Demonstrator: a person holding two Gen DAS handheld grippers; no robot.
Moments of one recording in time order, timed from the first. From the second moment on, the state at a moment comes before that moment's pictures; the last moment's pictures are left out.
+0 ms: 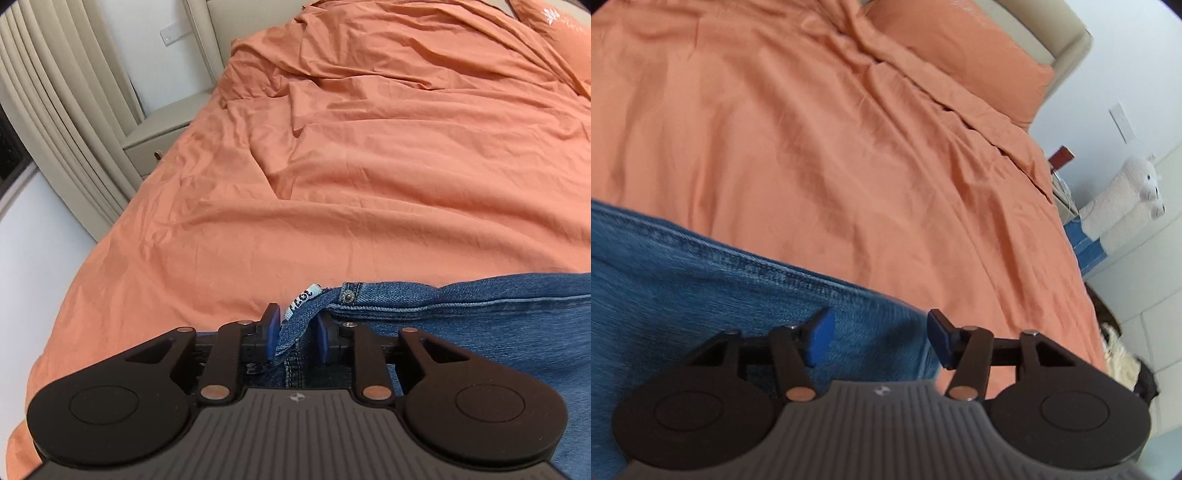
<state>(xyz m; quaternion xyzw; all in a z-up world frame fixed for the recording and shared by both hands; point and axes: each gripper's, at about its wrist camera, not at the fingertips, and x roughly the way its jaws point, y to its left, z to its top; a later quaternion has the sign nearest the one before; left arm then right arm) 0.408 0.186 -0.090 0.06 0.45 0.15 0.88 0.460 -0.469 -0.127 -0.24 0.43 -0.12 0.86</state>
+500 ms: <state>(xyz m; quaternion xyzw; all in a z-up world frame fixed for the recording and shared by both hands) 0.403 0.234 -0.049 -0.09 0.54 0.06 0.83 0.343 -0.358 -0.091 -0.17 0.41 0.03 0.90</state>
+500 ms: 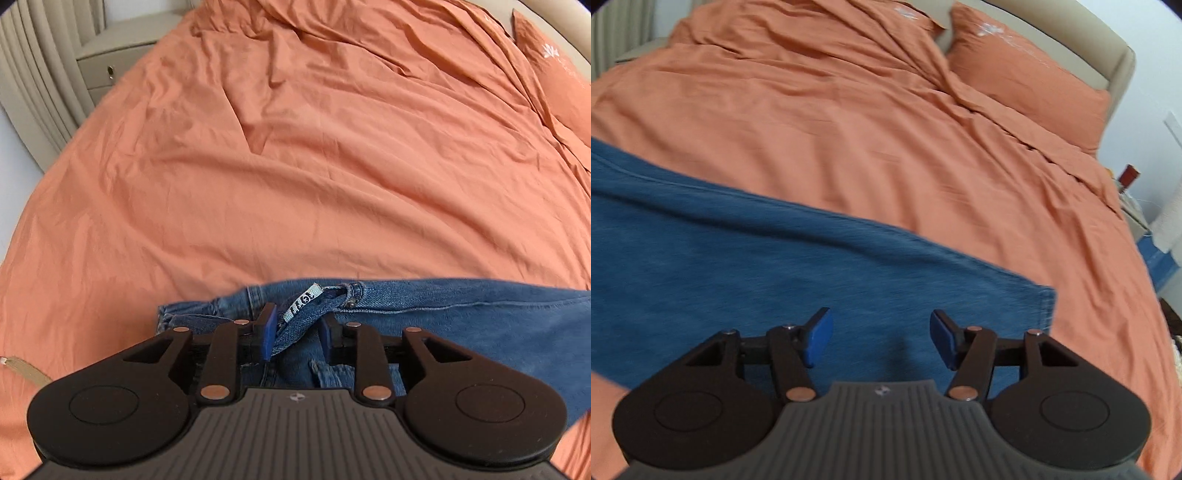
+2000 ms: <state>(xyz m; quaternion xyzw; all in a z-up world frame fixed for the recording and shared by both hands) 0.329 0.211 -0.127 -0.02 0.53 0.18 0.83 0.280 -0.620 -0.149 0.44 0.30 -0.19 0.83</state>
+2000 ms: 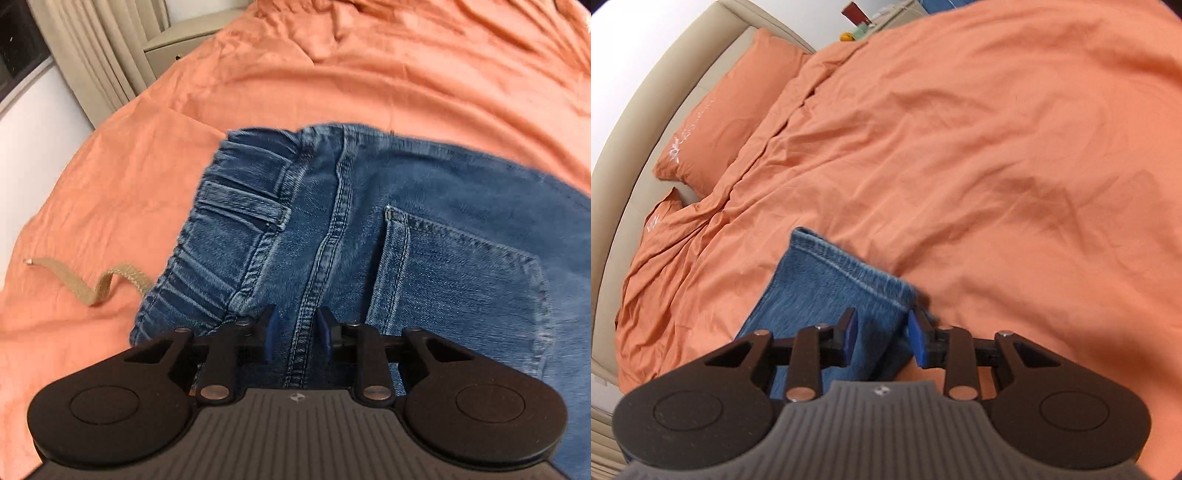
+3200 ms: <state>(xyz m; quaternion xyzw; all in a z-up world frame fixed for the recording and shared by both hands) 0.350 0.213 -0.141 -0.01 0.56 0.18 0.81 0.281 -0.618 -0.108 0.33 0.28 -0.13 0.89</state>
